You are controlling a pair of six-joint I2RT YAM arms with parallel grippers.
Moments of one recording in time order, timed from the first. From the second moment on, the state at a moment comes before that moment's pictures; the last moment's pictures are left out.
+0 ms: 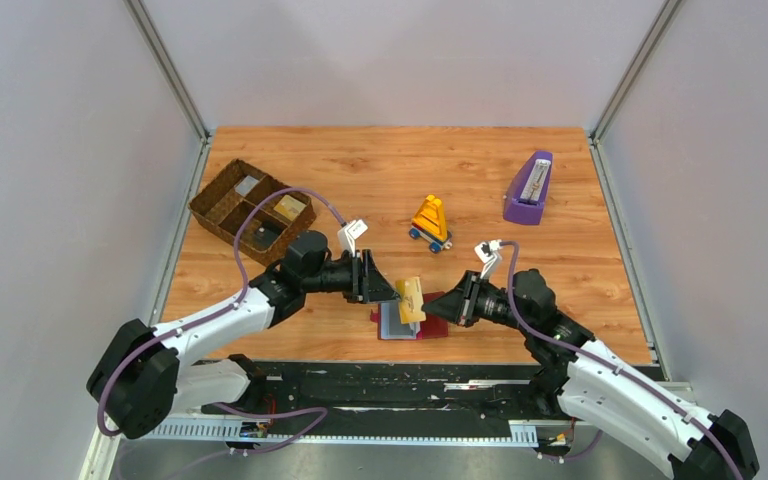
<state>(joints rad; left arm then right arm) -0.69 1.15 0.55 0.21 0.65 -0.82 0.72 0.66 0.33 0.10 -0.41 0.92</state>
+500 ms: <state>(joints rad) -0.69 1.15 0.54 0.34 0.65 -0.90 0.71 0.71 0.33 0.14 -0.44 0.95</state>
